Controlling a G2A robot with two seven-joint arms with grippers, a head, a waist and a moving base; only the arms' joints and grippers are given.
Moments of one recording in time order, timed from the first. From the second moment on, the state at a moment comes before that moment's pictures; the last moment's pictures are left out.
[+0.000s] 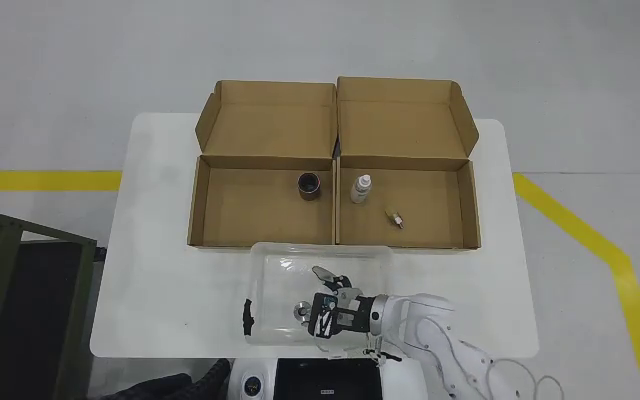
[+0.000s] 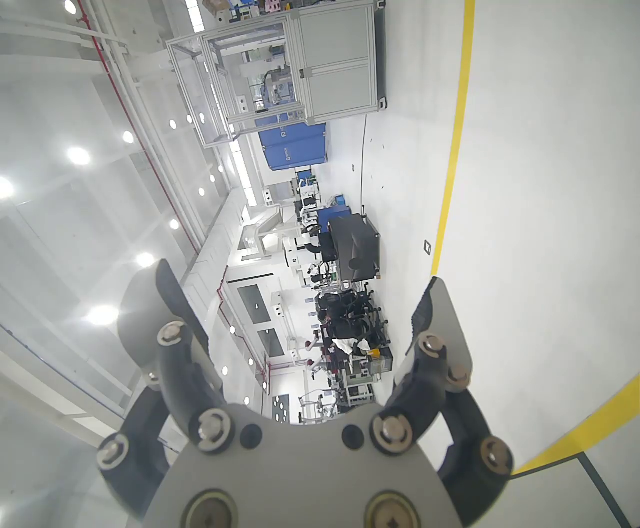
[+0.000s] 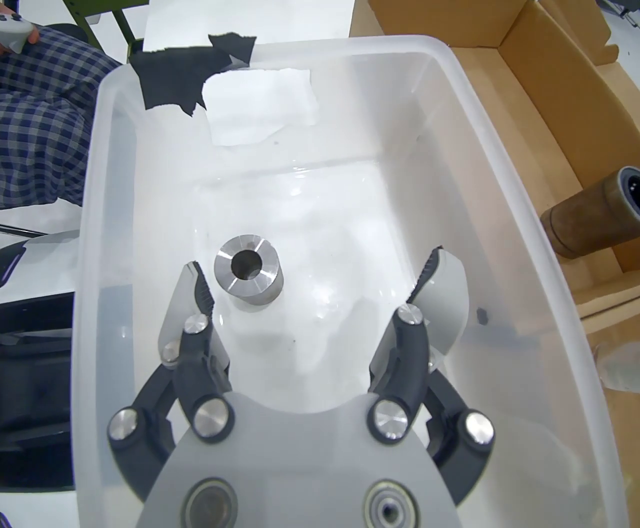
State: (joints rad) left arm -0.01 -0.37 -0.75 -1.25 2.03 -0.40 0.22; right arm -1.44 -1.19 0.97 -1.90 -1.61 -0.71 0.30
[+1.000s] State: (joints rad) left arm -0.01 -0.37 -0.75 -1.25 2.03 -0.40 0.22; right arm -1.37 -1.20 0.86 -1.80 -1.58 -0.70 0.33
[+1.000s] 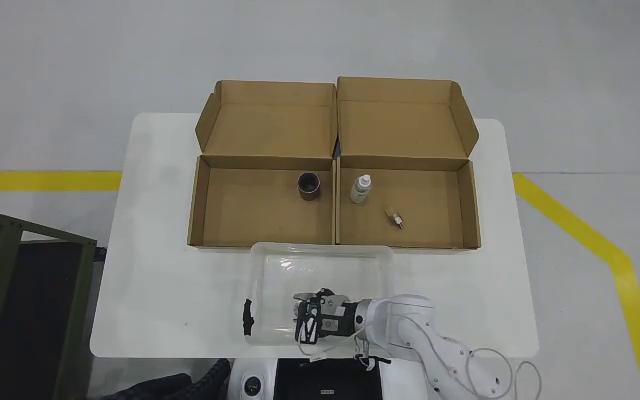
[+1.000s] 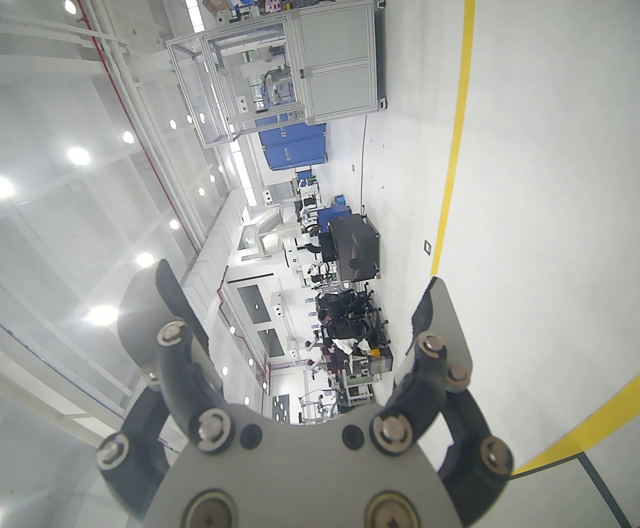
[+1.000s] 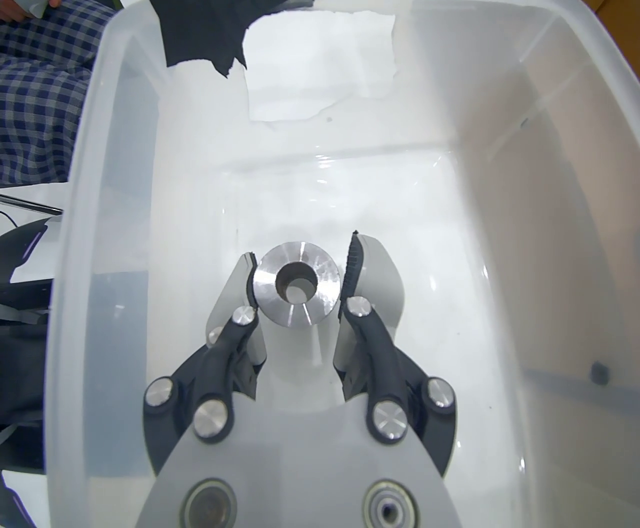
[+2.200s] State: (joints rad) left arm -0.01 -0.37 -0.75 -1.25 2.03 -0.40 0.22; right arm -1.45 -1.16 1.09 -1.91 -1.09 -0.73 0.20
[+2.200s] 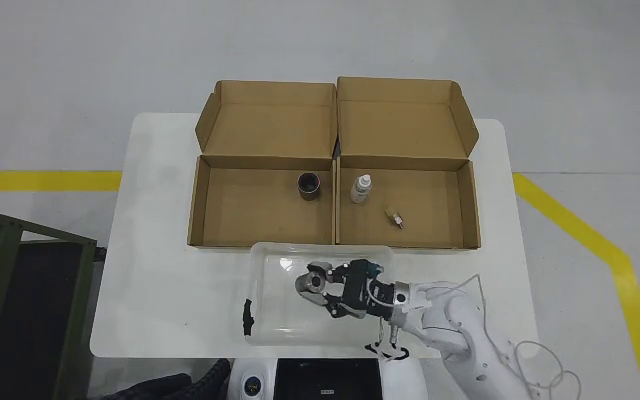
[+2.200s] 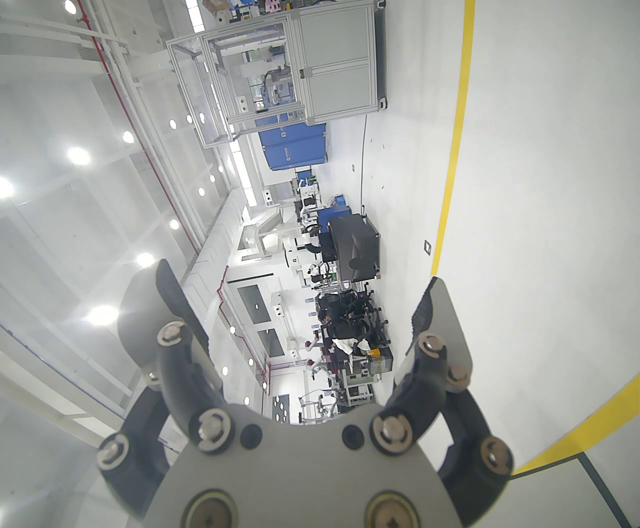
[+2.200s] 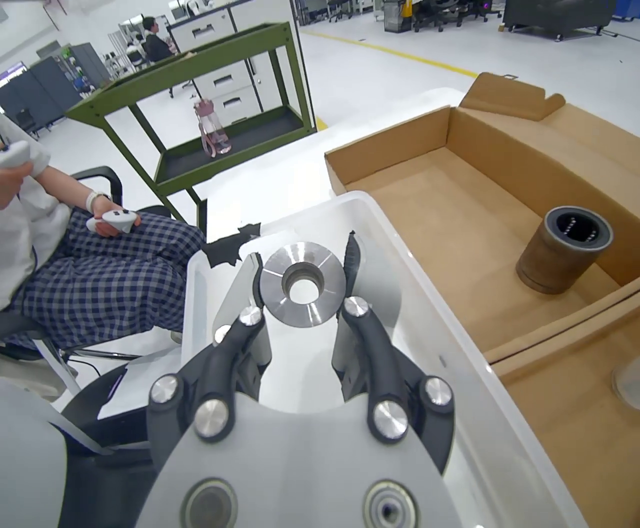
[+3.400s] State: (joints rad) left arm -0.01 -0.37 -0.75 -1.25 2.03 -0.40 0.22; right arm -1.34 -1.17 1.07 -1.90 -0.99 -0.55 0.22
